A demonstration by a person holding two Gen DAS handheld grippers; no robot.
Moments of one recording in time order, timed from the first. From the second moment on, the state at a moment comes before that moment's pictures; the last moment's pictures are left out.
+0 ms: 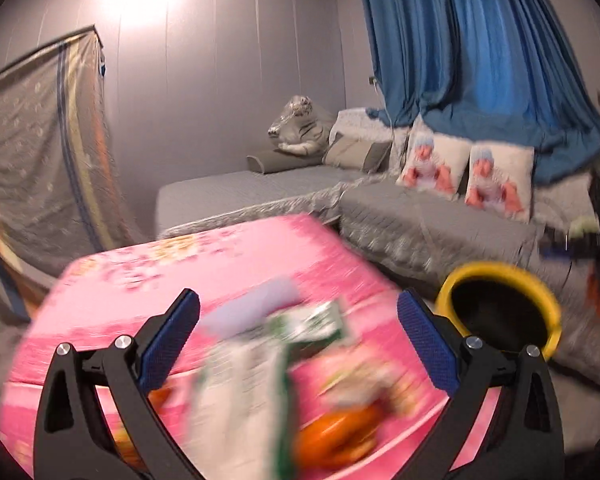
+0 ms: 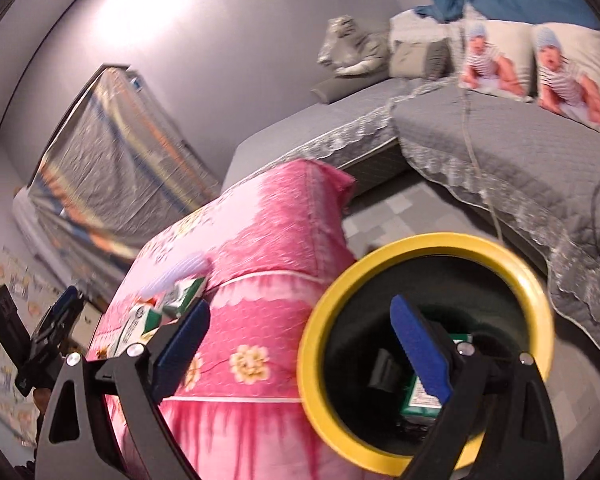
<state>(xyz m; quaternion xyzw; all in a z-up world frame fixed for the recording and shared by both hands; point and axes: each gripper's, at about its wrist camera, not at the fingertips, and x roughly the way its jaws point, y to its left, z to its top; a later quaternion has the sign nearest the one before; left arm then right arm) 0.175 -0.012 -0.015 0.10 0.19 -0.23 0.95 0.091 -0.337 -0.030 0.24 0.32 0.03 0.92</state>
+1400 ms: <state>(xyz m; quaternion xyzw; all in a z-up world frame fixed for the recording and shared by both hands) 0.234 0.150 -0.092 0.02 0.35 -0.11 0.93 0.145 -0.199 -0.013 0.16 0.36 0.17 0.90</state>
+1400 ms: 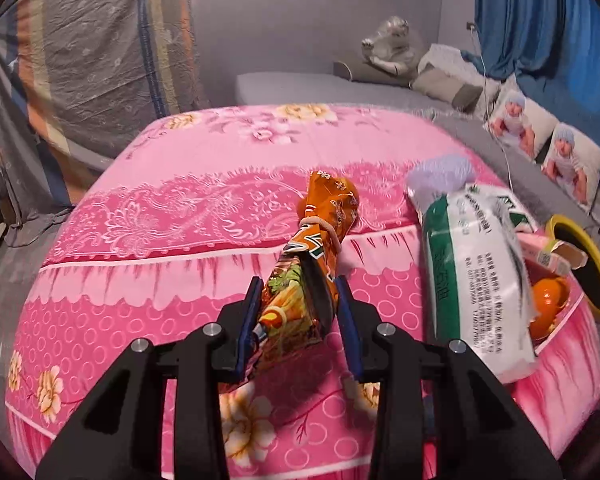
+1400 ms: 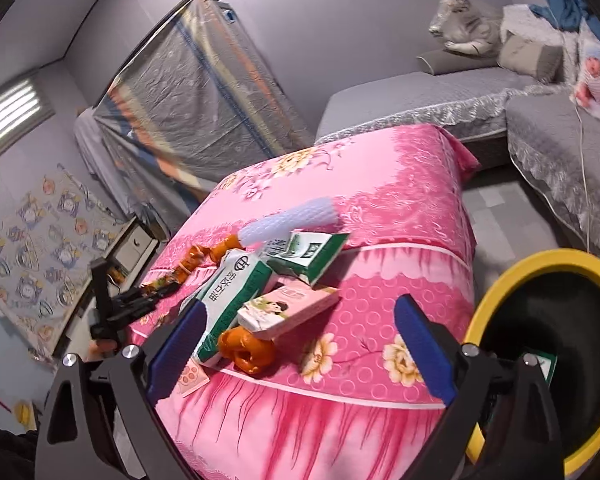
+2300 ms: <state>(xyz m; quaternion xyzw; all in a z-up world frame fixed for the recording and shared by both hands) 0.135 0.176 -0.062 -0.04 0.28 -0.11 0.95 0.406 -0.098 -0.102 0.05 0.54 0.12 0.83</state>
